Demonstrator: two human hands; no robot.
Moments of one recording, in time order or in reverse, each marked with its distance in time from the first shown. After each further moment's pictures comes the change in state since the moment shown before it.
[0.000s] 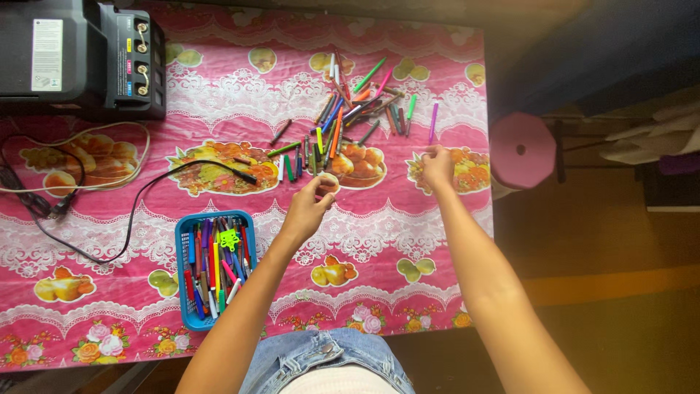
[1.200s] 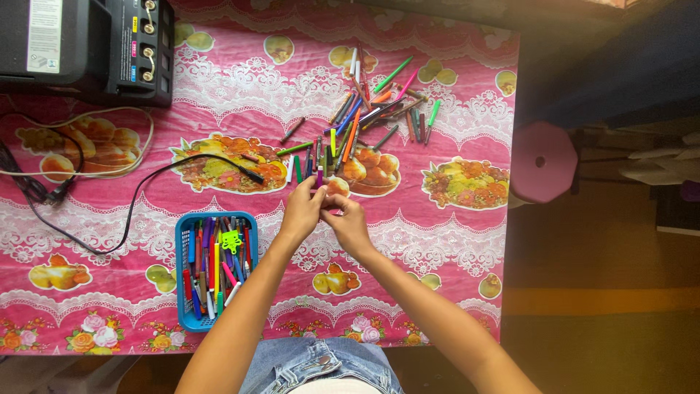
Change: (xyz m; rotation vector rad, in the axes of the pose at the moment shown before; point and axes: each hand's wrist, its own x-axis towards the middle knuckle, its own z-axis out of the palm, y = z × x) left_hand 0.037 -0.045 -0.012 0.045 0.169 -0.079; right_hand -0.205 -0.154 0.091 0.614 -0.547 -0.229
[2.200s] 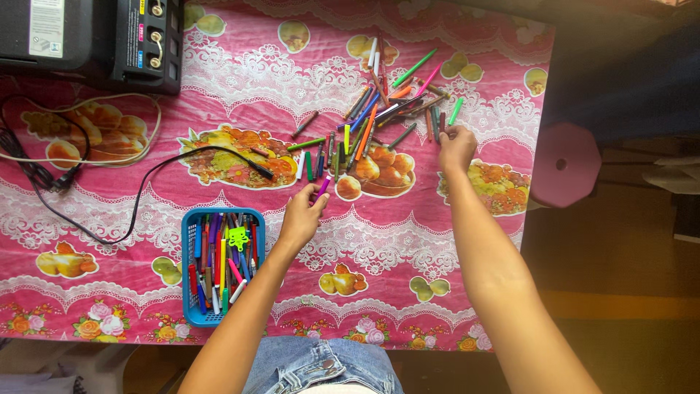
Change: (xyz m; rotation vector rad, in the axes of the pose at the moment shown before) left_hand -0.006 -0.009 -0.014 -0.010 -0.033 -0.232; right_hand 0.171 0.082 -0.224 -0.722 0.612 0.012
